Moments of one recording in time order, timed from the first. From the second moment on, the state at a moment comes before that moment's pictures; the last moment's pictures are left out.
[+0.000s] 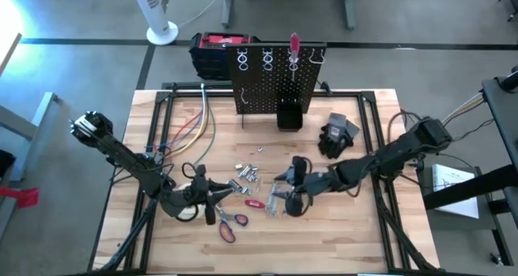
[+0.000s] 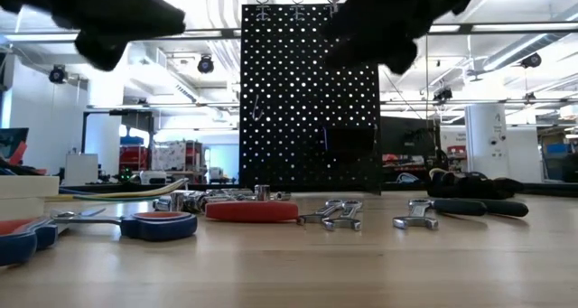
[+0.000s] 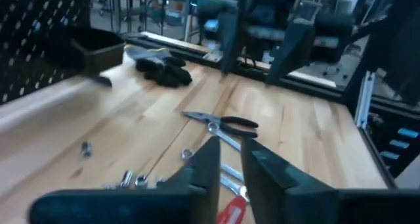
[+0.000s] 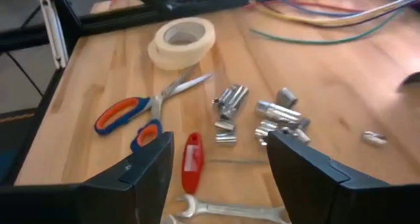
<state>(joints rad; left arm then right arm) -0.69 1.31 0.52 0.46 -0.92 -0.46 0.37 1.54 0.86 0.14 0.36 0.37</state>
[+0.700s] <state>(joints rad) -0.68 1.54 0.69 0.36 -1.00 -0.46 0.37 1.98 1.07 0.17 0.28 0.45</state>
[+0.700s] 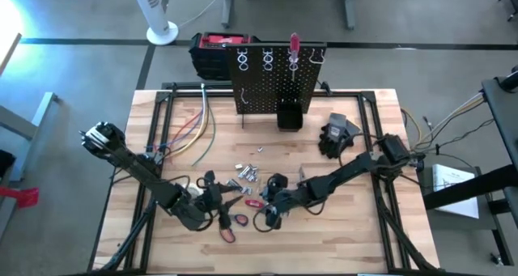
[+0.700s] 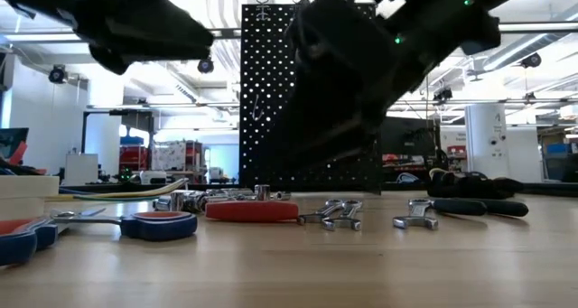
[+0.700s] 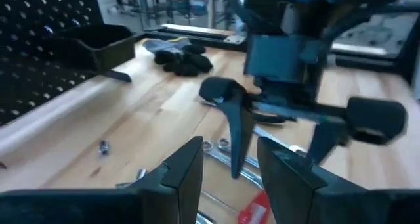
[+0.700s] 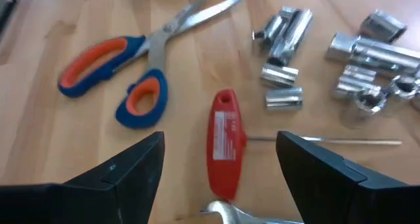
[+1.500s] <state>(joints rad) -0.66 1.65 0.91 -0.17 -1.05 -0.66 0.36 2.09 1.20 -0.02 0.29 0.52</state>
